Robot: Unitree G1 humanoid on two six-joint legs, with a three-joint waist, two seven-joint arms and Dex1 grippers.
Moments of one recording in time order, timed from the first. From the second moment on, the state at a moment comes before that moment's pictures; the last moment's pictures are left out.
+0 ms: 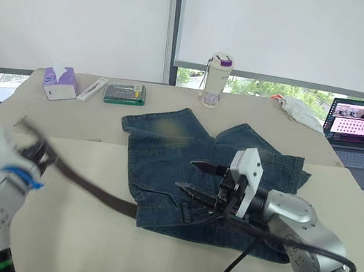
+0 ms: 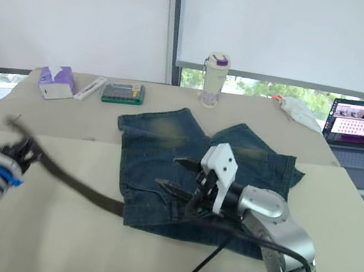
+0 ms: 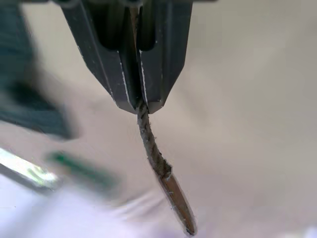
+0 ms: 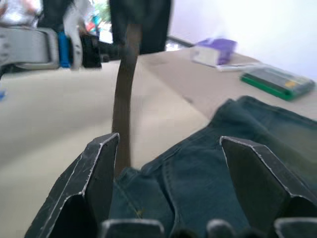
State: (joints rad) left arm -0.21 0.56 0.34 -0.43 -0.41 0.57 -0.25; right arm -0.39 -0.48 0.04 -0.54 0.62 0.81 0.66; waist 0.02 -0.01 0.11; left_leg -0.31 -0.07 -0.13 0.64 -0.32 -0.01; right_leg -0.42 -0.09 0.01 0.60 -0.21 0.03
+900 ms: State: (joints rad) left arm -0.74 0.53 -0.35 0.41 0.31 -0.91 -0.54; right arm -0.44 -0.42 -0.15 -0.50 1.88 1.03 -0.63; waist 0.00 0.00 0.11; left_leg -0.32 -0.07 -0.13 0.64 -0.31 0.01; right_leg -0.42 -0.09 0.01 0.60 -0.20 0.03
